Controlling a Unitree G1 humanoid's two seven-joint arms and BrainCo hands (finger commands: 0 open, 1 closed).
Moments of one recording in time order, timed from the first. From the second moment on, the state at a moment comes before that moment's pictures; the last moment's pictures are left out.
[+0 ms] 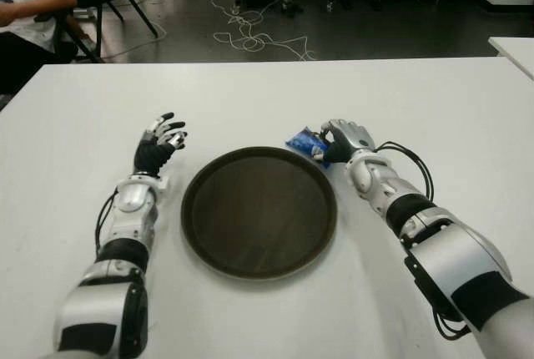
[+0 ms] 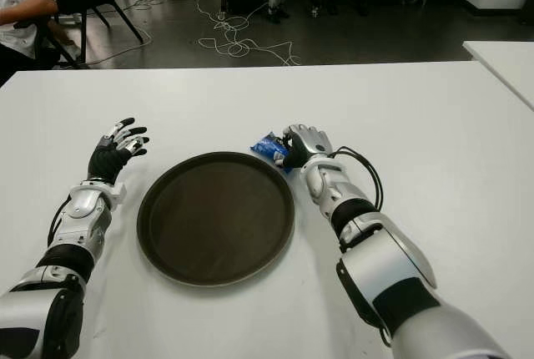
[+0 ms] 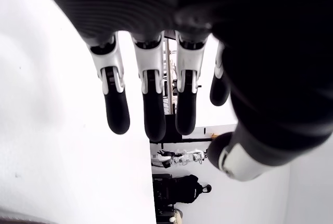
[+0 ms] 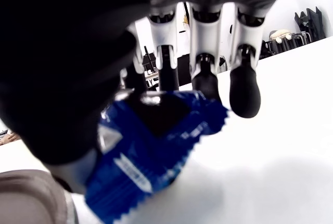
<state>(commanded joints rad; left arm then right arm) -0.58 0.17 0.18 1.09 -0.09 -0.41 -0.11 -0.90 -0.10 0.45 1.34 -0.64 -0.17 -0.35</state>
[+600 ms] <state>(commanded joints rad) -0.58 0.18 0.19 1.09 -0.09 -0.41 -0.12 -0.91 -0.10 0.40 1.31 -0.60 -0.21 -0.40</state>
